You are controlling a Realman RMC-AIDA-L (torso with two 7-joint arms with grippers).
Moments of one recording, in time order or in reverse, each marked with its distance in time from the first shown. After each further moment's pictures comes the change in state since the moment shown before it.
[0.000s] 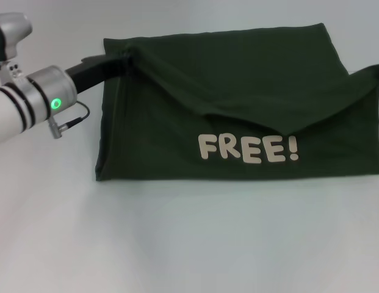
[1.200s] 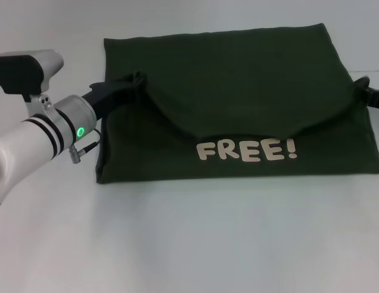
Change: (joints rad) left arm 0.002 -0.021 0.045 -0.200 -0.260 -0.196 0.348; right arm 0.030 0.085 -0.003 0.137 0.104 0.327 -0.255
